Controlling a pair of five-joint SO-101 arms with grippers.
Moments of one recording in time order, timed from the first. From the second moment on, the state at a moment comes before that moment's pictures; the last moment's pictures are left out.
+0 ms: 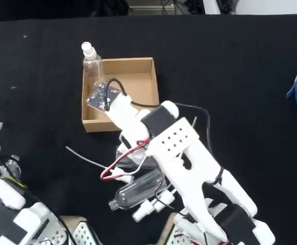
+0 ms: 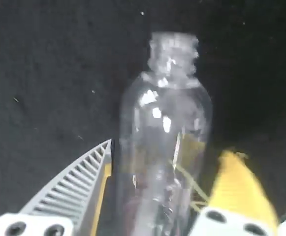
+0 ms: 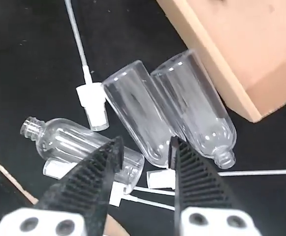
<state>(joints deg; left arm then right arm) -62.7 -15.7 44.8 60.0 -66.2 -38.5 -20.3 19.0 87.9 16.1</state>
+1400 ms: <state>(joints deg) -54.9 -14.1 45.6 55.6 -64.7 -43.7 -20.3 27.5 80.0 16.0</state>
